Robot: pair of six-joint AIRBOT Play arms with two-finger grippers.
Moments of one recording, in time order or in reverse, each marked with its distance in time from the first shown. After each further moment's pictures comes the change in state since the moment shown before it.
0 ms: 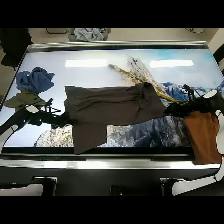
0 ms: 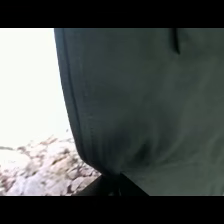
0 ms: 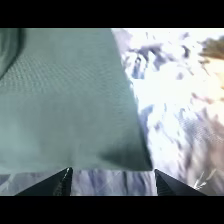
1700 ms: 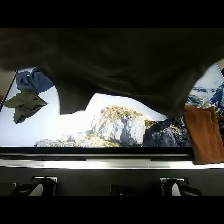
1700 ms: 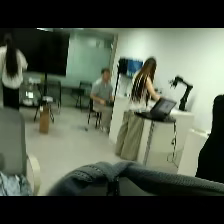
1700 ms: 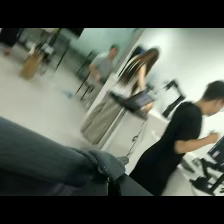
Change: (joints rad) left arm 0.004 0.663 1.053 0.084 0.054 -0.032; right arm 0.094 1.135 0.337 -0.456 -0.349 -0.085
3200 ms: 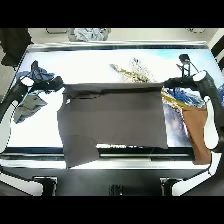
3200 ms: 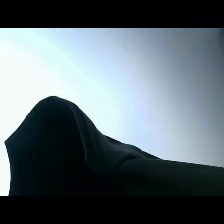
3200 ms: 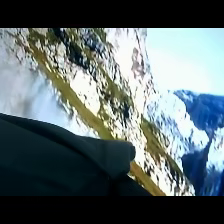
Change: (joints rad) left arm -0.010 -0.912 -0.449 -0.009 0.200 -0.040; right arm 0.092 -1.222 -0.024 0.446 -0.094 -0.080
